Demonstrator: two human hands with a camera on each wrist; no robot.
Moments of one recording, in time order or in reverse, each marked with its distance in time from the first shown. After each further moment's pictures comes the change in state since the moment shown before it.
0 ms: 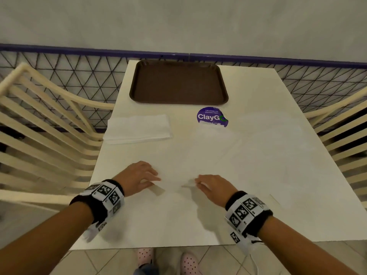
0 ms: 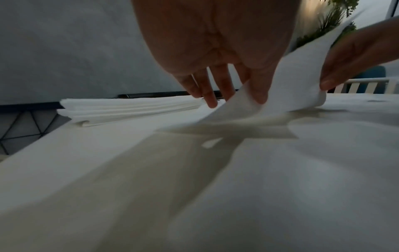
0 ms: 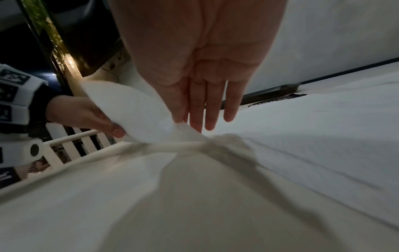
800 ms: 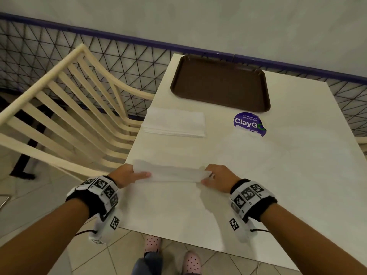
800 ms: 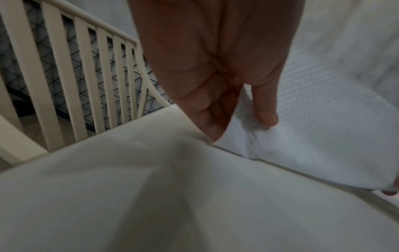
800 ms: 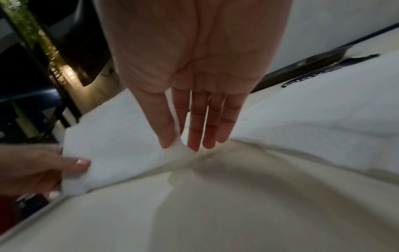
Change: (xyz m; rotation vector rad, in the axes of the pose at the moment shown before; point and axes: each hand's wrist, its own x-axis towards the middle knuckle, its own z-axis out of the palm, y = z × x) left_hand -0.082 -0.030 -0.015 -0.653 -0.014 -0.991; right_hand 0.065 -0.044 0.003 0.033 -0.145 -0.043
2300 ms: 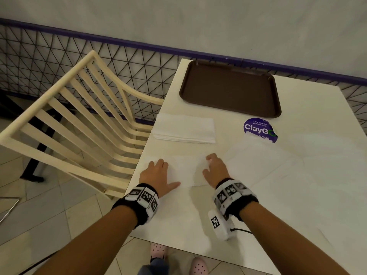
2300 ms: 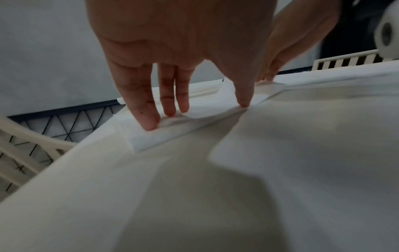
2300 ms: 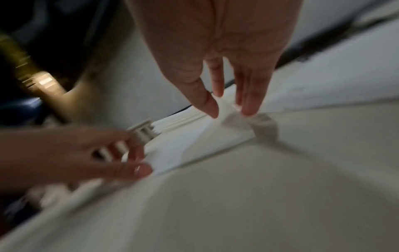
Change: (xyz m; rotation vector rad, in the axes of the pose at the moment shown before) left_hand 0.002 0.050 0.040 0.802 0.272 0.100; right_hand 0.039 -0.046 0.008 0.173 0.193 0.247
